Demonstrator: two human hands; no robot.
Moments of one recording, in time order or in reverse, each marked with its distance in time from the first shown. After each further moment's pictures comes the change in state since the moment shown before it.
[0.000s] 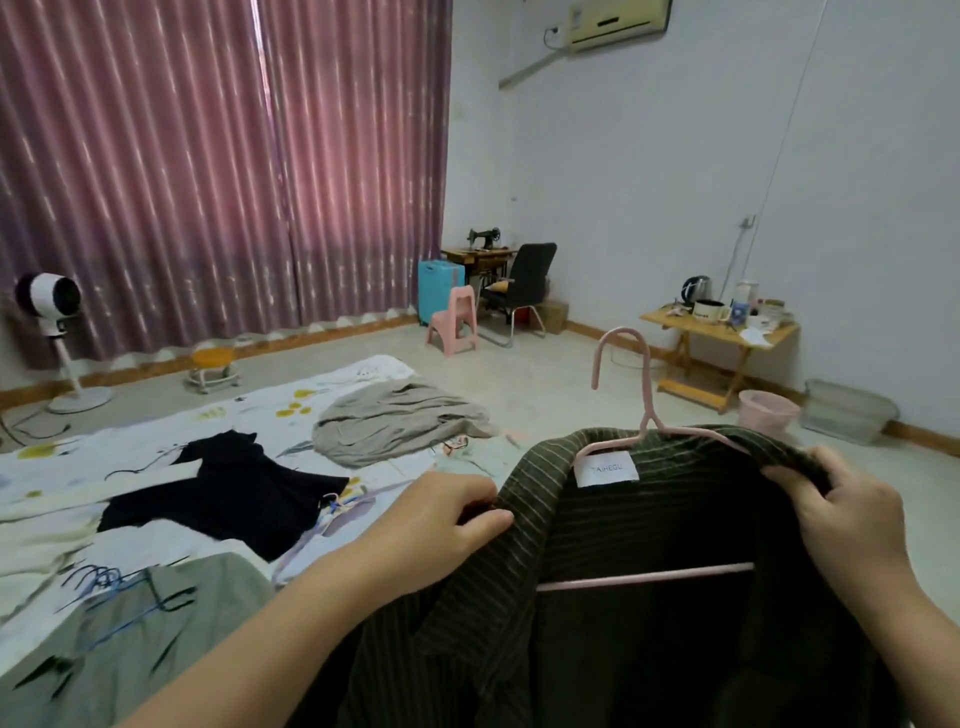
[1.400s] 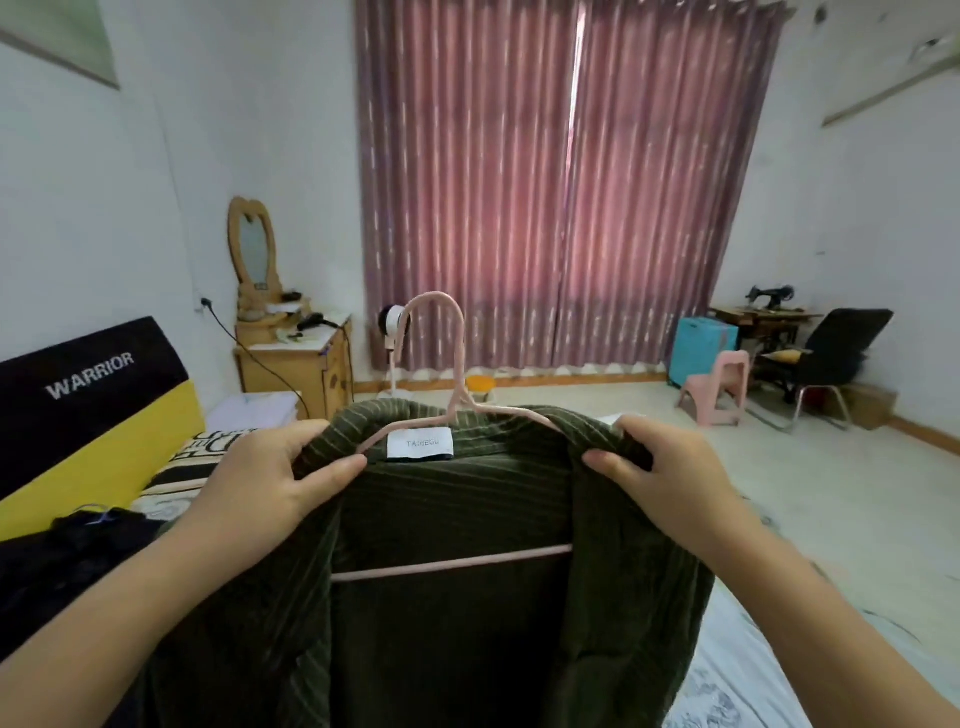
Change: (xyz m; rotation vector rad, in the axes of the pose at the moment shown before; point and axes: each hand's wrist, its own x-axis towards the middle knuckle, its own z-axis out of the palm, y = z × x) left_hand -0.240 -0.133 -0.245 0.213 0.795 -0.535; right_hand -0.001 -0.376 0.217 0.447 -0.690 -0.546
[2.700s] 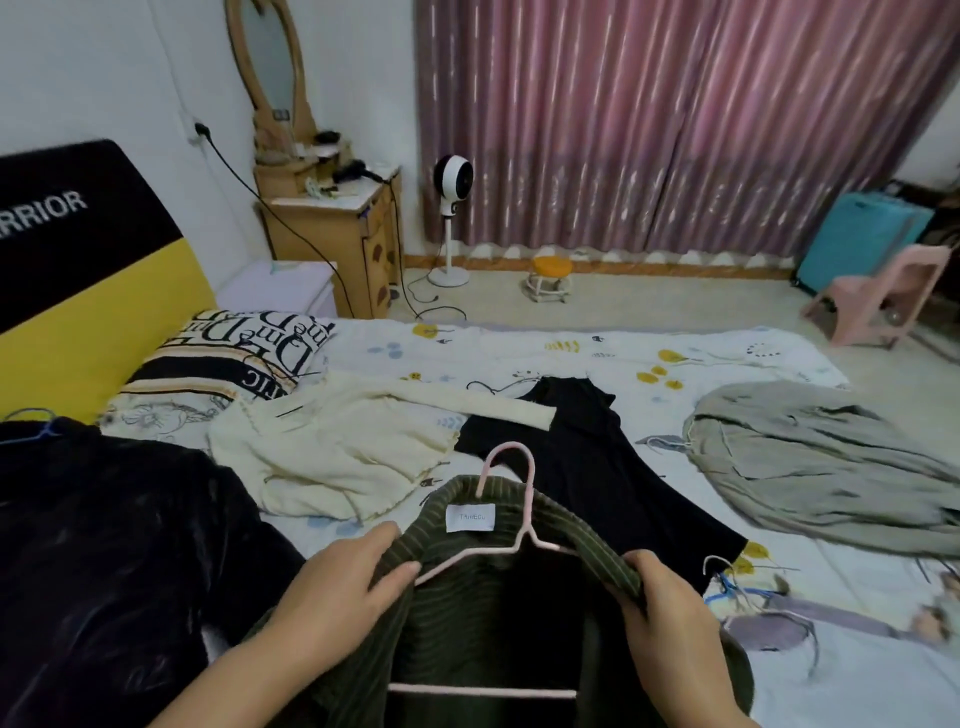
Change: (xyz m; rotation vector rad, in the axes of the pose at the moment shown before) left_hand 0.144 -0.352 0.253 0.203 -0.468 -0.355; right_hand 0.150 0.216 0.400 -0.013 -0.269 0.366
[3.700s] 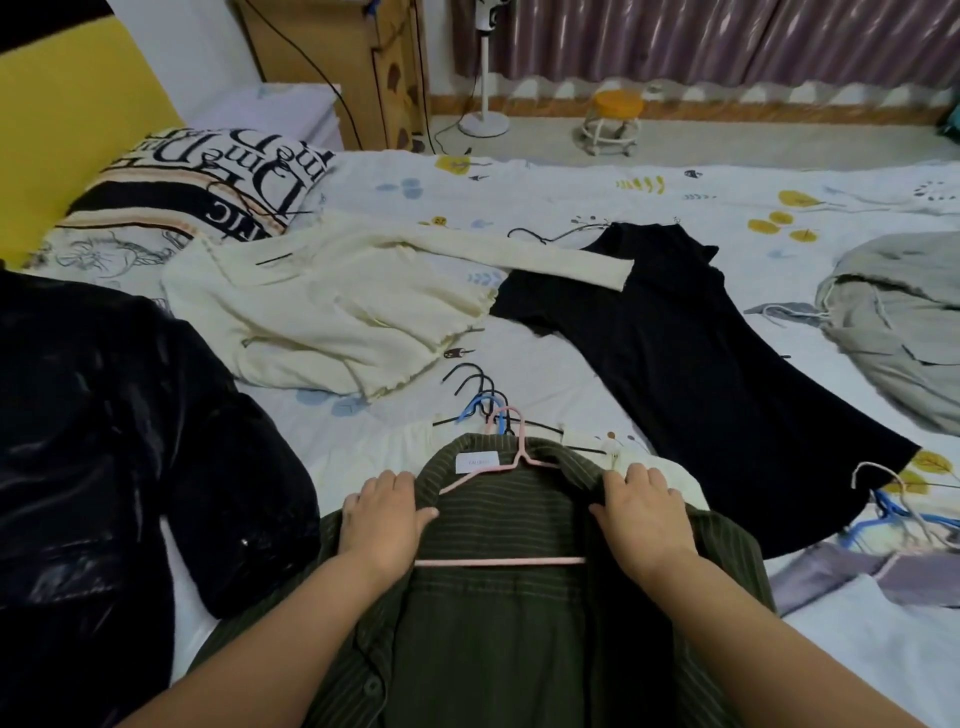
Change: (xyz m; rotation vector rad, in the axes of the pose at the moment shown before) left_hand 0.118 -0.168 0.233 0.333 -0.142 -0.357; right_hand 0.113 0.095 0.233 -0.599 -0.441 -0.044
